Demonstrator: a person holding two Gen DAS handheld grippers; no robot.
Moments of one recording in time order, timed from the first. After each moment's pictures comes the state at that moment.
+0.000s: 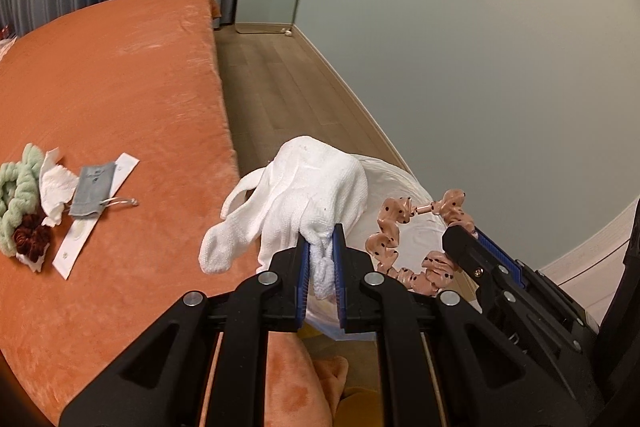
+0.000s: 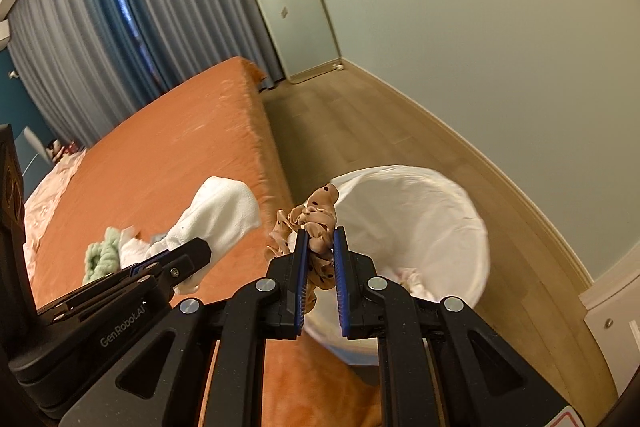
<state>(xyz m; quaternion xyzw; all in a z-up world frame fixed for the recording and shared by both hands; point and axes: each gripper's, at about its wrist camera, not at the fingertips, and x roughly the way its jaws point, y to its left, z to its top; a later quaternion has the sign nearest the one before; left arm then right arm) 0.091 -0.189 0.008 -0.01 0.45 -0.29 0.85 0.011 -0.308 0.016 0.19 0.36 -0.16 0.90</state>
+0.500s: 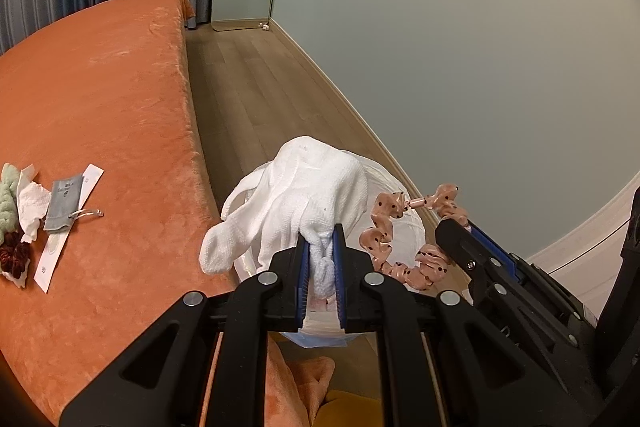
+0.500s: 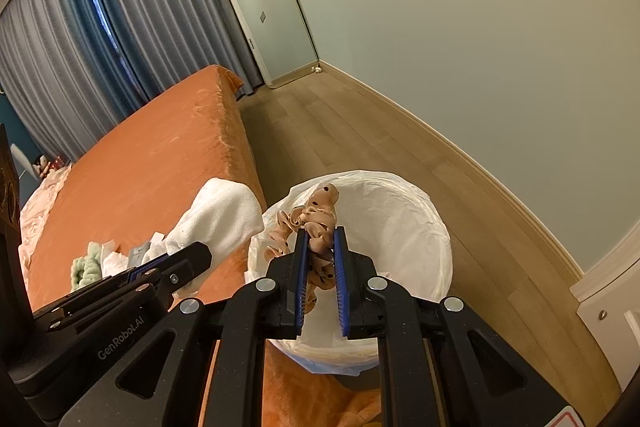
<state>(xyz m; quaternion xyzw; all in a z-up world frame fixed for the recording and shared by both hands) 0.089 -0.234 0.002 0.01 0.45 -0.31 0.83 0.001 -0.344 0.011 0.20 0.36 -0.19 0.89</state>
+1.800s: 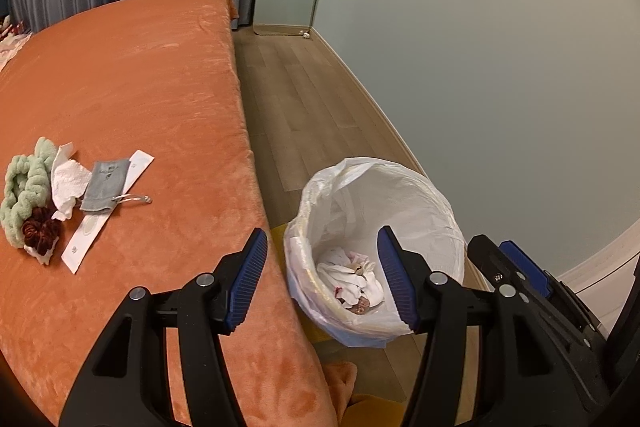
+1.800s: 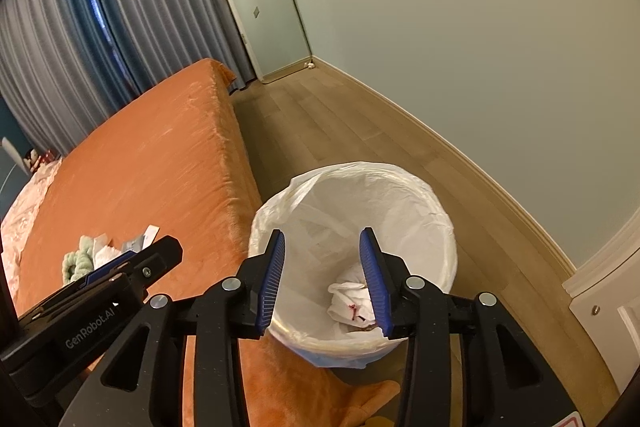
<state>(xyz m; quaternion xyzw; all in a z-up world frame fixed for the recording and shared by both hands) 0.098 -0.180 0.002 -0.02 0.45 -0.25 0.86 0.007 -0.318 0.011 0.19 0.37 -0.20 0.89</state>
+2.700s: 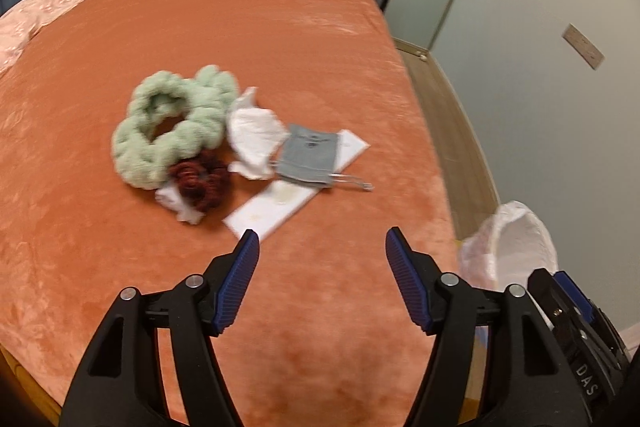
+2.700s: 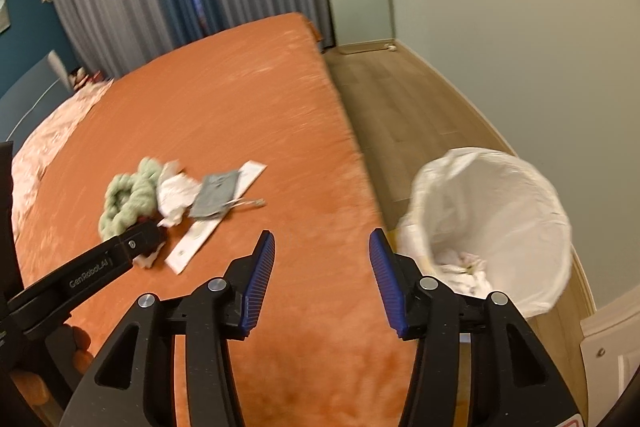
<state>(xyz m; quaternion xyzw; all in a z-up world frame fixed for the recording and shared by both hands) 0.141 0.053 -0.039 -0.10 0.47 -0.07 0.87 0.074 -0.136 -0.008 0.10 0.42 -0.08 0.90</state>
